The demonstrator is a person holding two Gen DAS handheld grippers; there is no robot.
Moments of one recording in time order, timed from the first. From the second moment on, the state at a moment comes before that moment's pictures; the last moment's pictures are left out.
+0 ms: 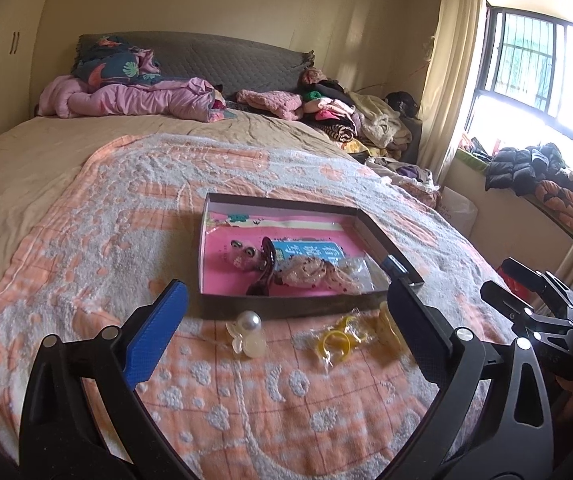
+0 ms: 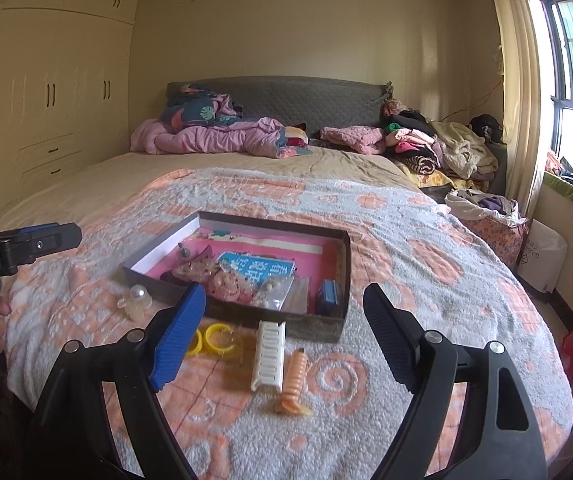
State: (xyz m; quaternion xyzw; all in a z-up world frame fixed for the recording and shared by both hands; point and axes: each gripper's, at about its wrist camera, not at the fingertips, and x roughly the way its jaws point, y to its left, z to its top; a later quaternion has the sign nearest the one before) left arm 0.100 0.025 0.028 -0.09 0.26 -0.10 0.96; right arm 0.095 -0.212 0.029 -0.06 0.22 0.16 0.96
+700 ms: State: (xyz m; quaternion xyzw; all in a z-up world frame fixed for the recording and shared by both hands) left arm 0.080 0.013 -0.003 -0.06 0.29 -0.10 0.95; right arm 0.075 -0.199 -0.001 -0.08 0.25 0.18 0.95
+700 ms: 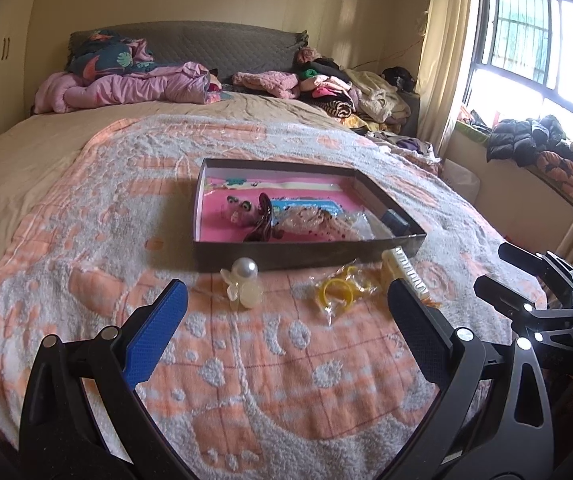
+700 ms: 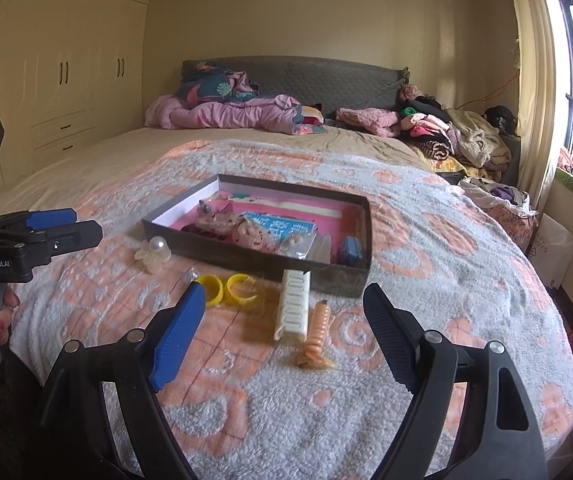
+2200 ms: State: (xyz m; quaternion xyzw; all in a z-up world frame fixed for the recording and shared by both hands) left arm 0.166 0.028 -0.068 -0.08 0.36 -0.08 0.92; right arm 0.182 -0.171 -0.075 -0.11 0.37 0.18 0.91
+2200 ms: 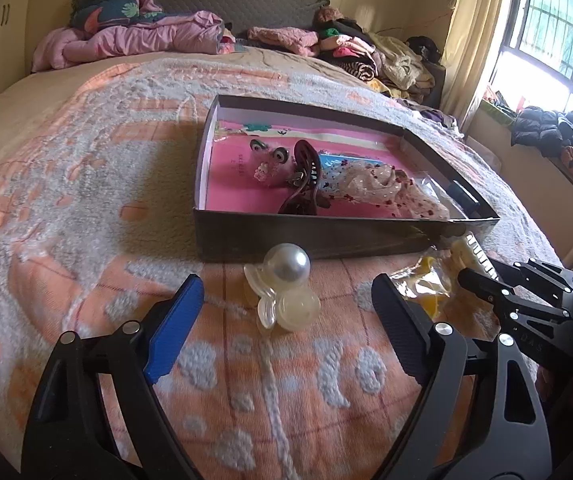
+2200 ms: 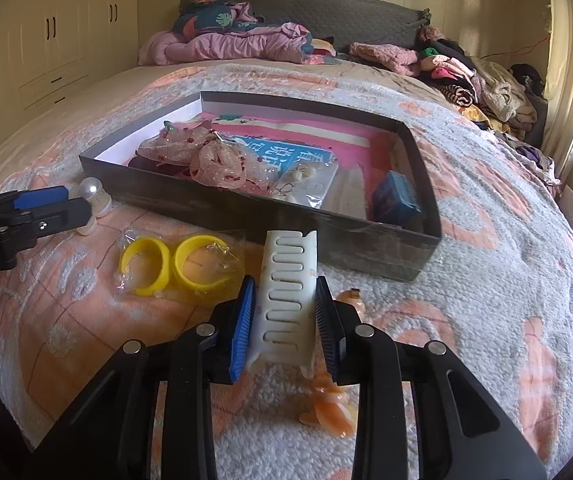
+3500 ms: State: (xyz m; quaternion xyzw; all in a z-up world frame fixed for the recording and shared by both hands) left arm 0.116 -0.007 -0.006 -0.06 0.30 -0.14 0.94; right arm 0.097 -0.176 -0.013 -0.08 0.30 0.25 0.92
